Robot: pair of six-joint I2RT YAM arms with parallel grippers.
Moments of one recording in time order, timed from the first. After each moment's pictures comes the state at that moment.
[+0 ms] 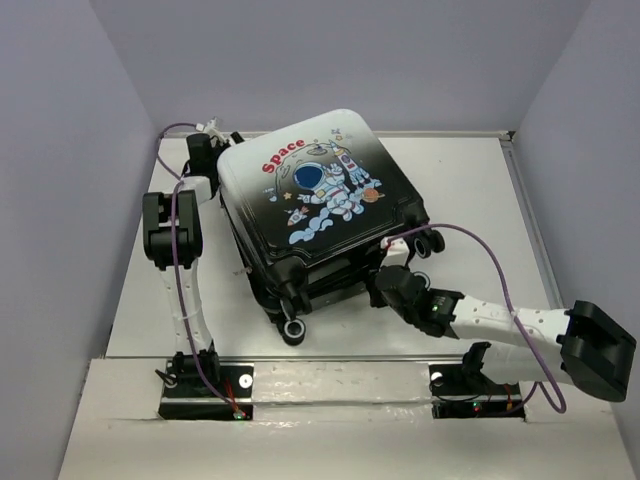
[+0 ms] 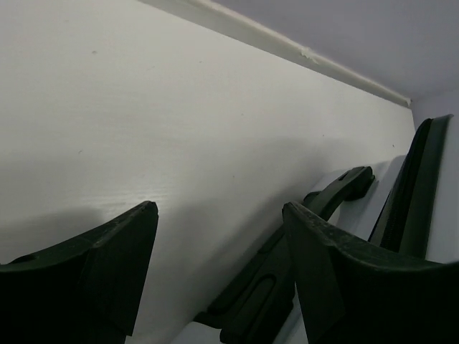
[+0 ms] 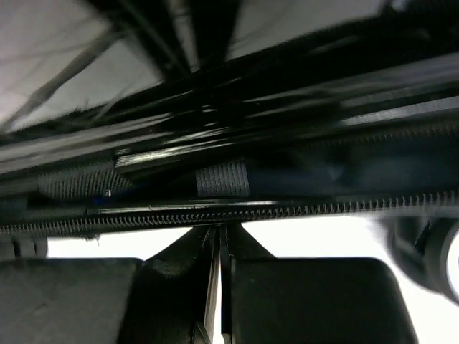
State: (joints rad) left arm 0.03 2.30 1.65 0.25 0.63 -0.58; right arm 1.04 1.16 0.51 0.02 0.51 0.62
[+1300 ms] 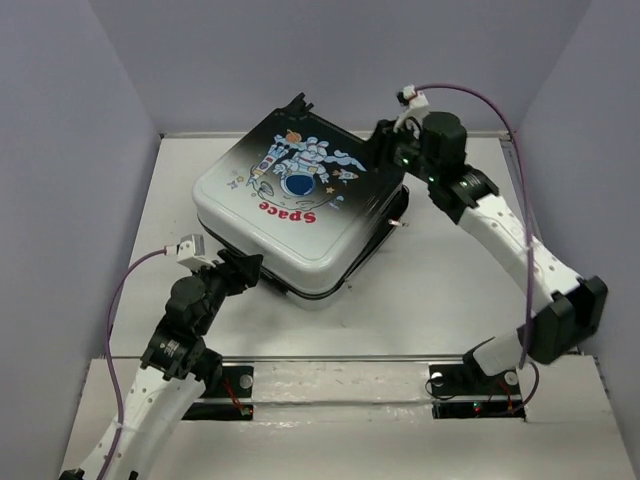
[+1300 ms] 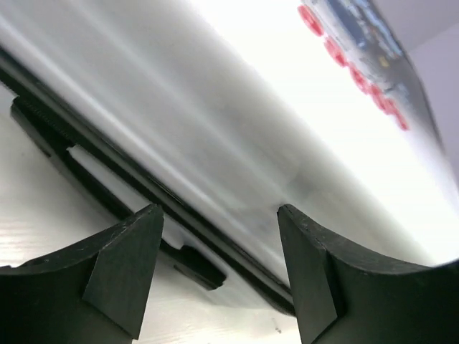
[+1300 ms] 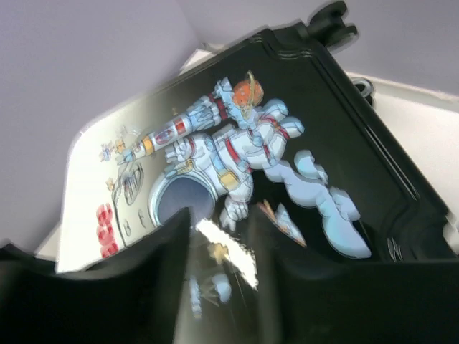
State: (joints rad) left arm -0.42 0.28 0.33 -0.26 -0.13 -0.70; right arm 0.50 1.56 1.59 -0.21 -0.25 0.34
